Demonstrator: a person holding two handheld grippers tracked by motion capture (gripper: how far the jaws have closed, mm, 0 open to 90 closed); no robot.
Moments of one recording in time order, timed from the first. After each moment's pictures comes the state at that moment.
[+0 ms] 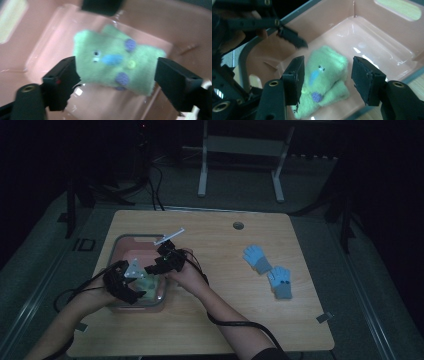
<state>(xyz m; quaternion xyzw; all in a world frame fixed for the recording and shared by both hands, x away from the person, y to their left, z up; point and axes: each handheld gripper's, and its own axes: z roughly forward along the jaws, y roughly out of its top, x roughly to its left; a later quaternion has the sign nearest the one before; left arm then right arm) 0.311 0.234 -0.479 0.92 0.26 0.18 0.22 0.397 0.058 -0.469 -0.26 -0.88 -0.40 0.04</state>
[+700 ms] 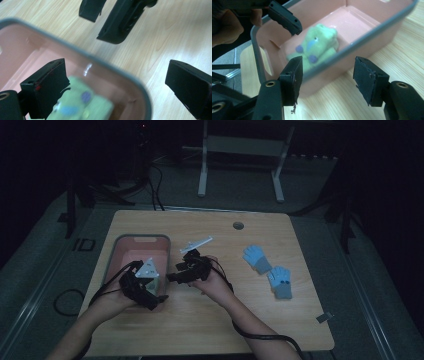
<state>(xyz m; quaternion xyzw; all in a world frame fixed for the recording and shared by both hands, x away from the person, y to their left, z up) 0.294 0.178 -0.454 0.90 0.25 0.14 0.32 0.373 -0.017 -0.464 -0.25 -0.87 -0.42 0.03</state>
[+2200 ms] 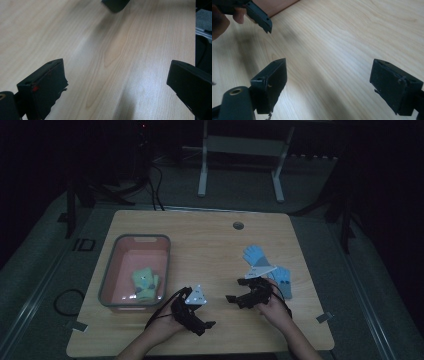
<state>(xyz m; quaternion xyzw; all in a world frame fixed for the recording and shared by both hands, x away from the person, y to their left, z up) 0.271 0.061 -0.529 0.89 0.22 0.07 0.40 0.341 -0.195 -0.517 -0.28 -0.87 -0.40 -0.04</state>
